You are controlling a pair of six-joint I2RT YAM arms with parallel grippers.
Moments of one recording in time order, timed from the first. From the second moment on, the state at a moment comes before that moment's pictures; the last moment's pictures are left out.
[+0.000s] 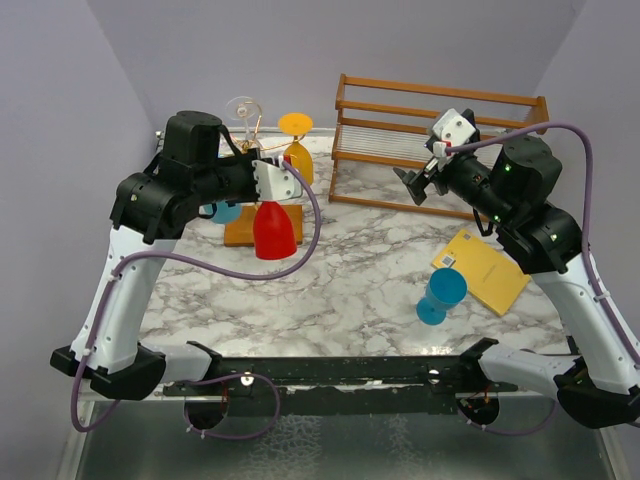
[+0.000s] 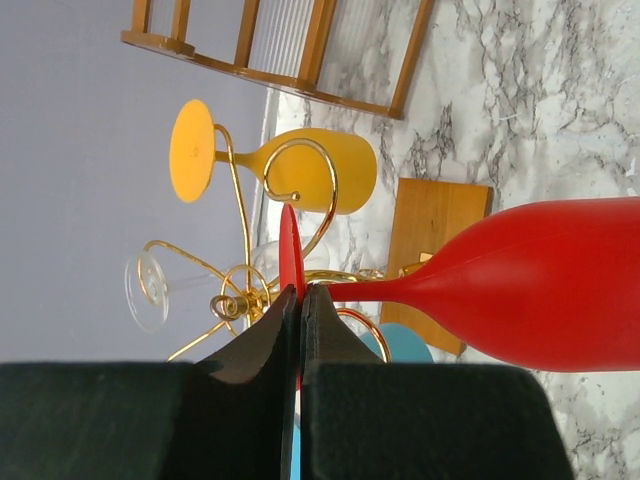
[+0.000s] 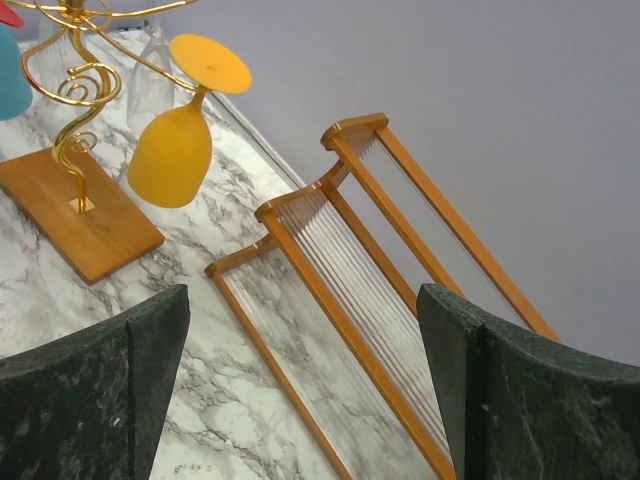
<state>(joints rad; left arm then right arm) -0.45 1.29 1.87 -1.16 0.35 1.07 0.57 1.09 1.51 -0.48 -0.10 -0.49</state>
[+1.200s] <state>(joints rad) -0.45 1.29 1.75 -1.02 0.15 1.10 0.55 1.09 1.51 -0.48 -0.13 -0.50</state>
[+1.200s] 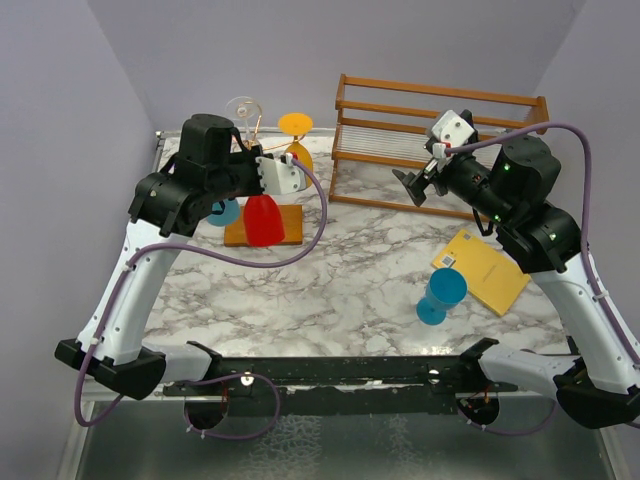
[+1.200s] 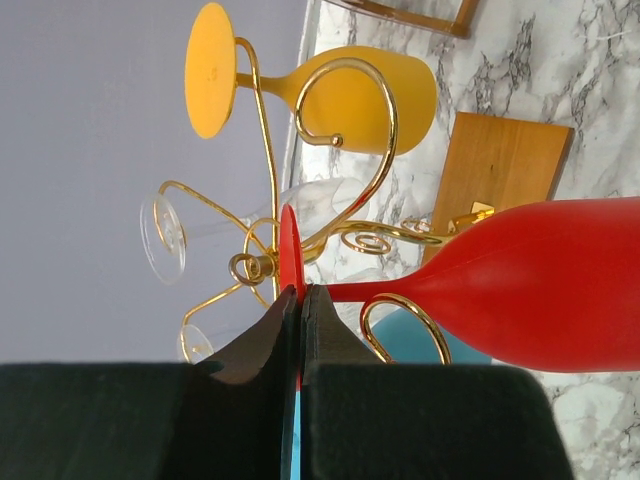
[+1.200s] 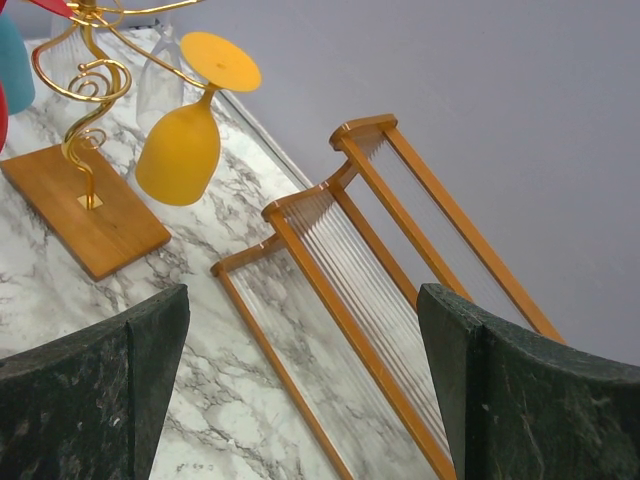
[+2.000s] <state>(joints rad) -0.45 1.29 1.73 -1.04 0.08 1.11 0.55 1.09 1.50 -0.48 -0.15 -0.51</state>
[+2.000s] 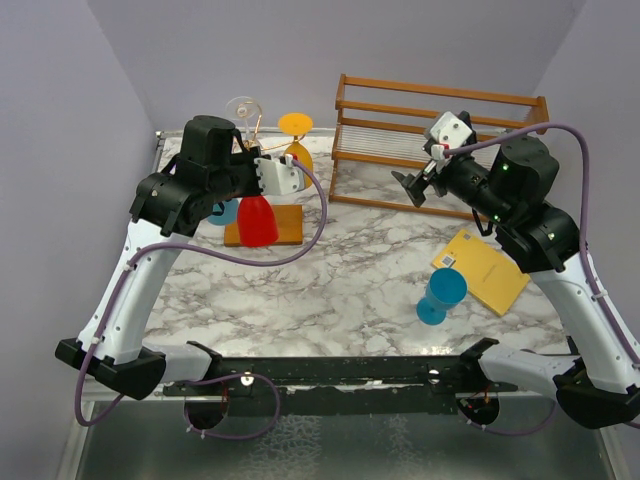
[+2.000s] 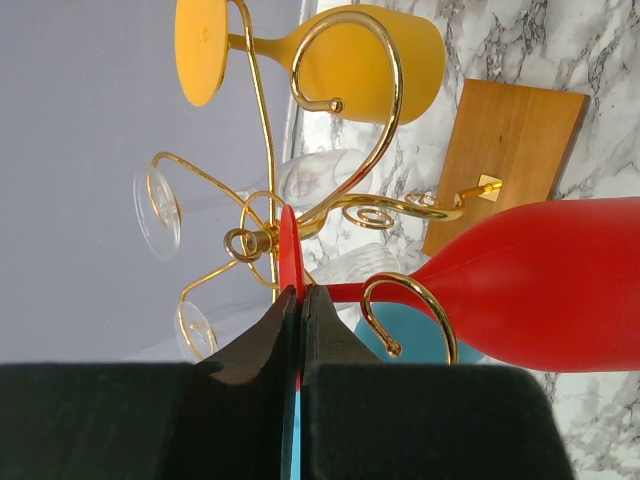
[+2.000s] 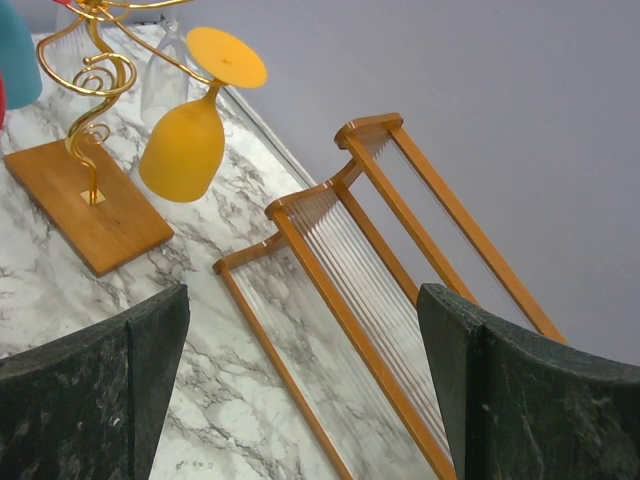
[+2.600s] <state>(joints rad) -0.45 1.27 1.73 -1.04 0.03 1.10 0.53 1.09 1.50 -0.48 -0.17 -0.51</state>
